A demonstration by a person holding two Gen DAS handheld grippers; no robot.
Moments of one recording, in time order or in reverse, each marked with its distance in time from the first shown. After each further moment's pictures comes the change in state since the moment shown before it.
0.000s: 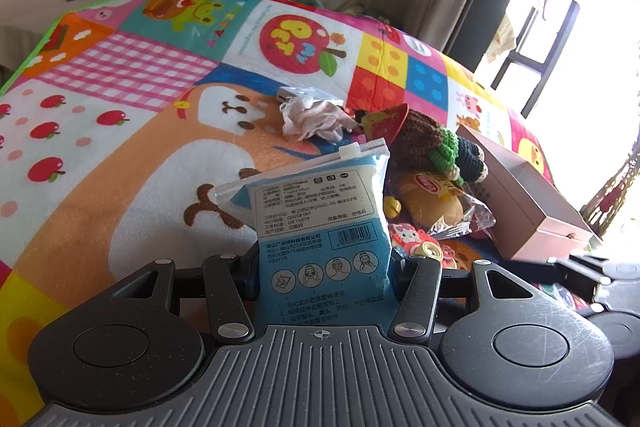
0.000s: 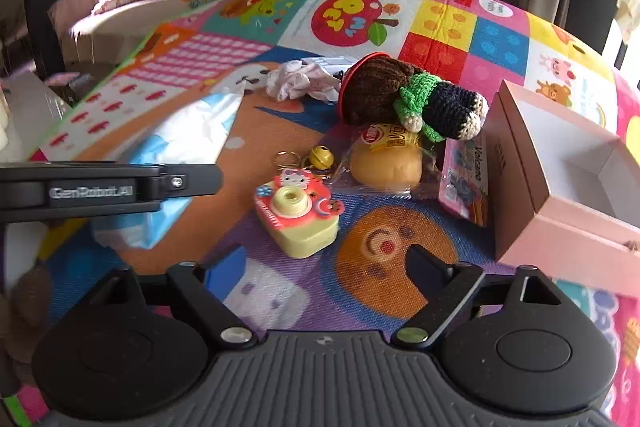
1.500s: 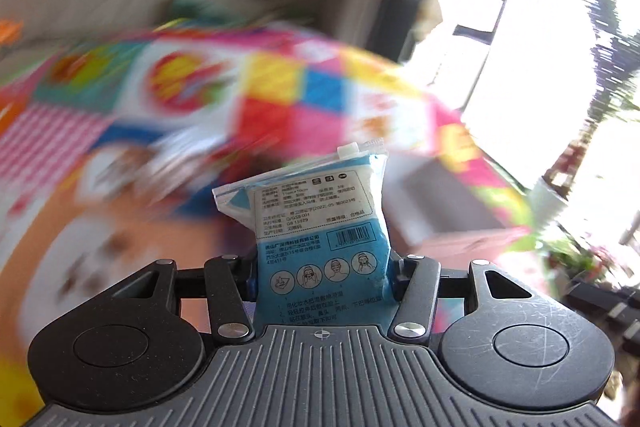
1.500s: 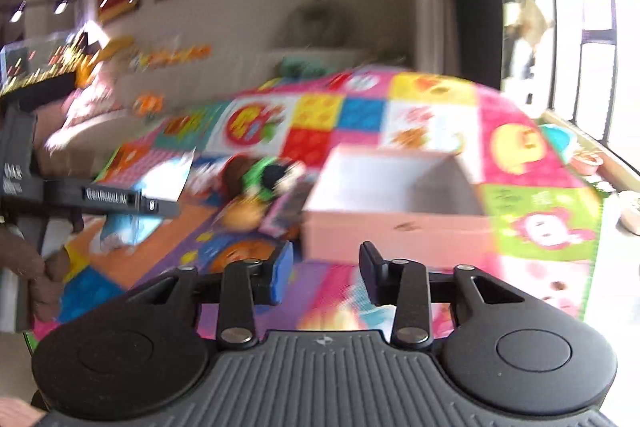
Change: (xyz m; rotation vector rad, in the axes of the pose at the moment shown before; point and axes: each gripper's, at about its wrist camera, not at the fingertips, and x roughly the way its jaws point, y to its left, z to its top) left arm -0.008 -0.143 0.051 0.192 0.017 -0.137; right arm -0.149 -0.133 -0.090 0.276 -0.327 -0.028
